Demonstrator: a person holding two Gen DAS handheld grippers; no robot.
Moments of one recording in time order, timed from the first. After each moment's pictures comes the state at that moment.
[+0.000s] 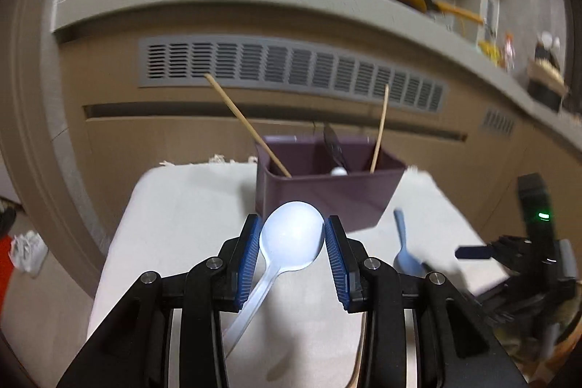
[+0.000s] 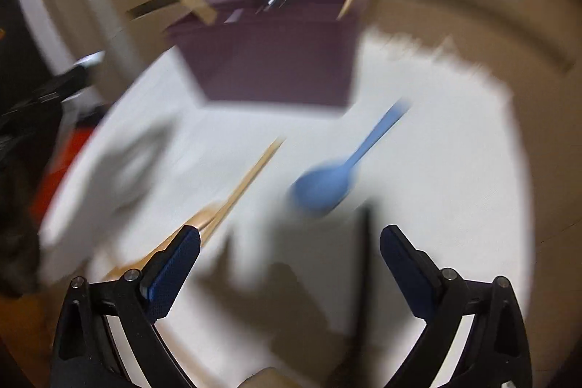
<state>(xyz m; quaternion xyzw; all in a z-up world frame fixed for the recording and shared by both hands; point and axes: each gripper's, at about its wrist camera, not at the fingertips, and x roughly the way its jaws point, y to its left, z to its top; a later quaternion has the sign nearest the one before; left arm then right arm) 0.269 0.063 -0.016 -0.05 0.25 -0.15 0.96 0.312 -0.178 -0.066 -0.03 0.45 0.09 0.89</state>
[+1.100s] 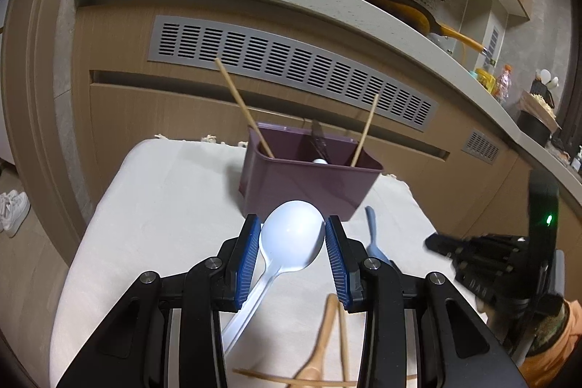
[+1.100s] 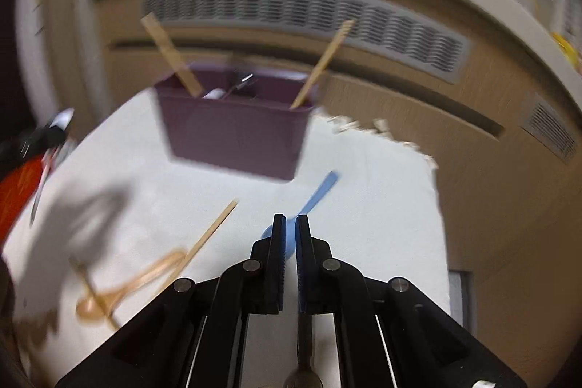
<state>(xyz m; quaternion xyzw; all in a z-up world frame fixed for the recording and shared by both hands) 0.239 0.065 -0.016 -0.11 0.26 -0.16 0.94 0.268 -0.169 -0.036 -0.12 0.37 0.08 0.92</state>
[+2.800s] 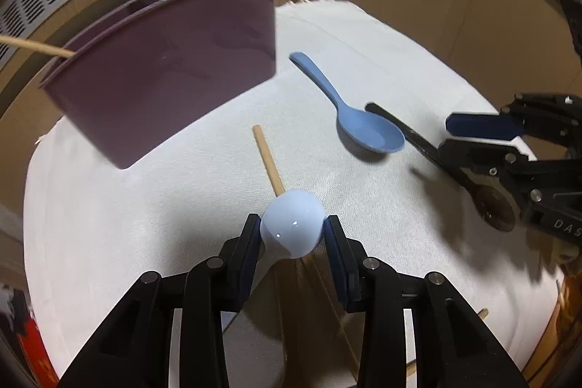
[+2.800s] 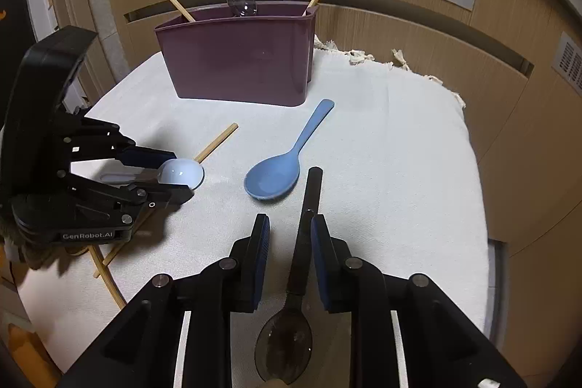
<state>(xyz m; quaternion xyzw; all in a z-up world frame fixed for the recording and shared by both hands) 0.288 -0.059 -0.101 0.15 0.44 -0.27 0.84 0.256 -0.212 -0.084 -0.05 0.41 0.11 0.90</state>
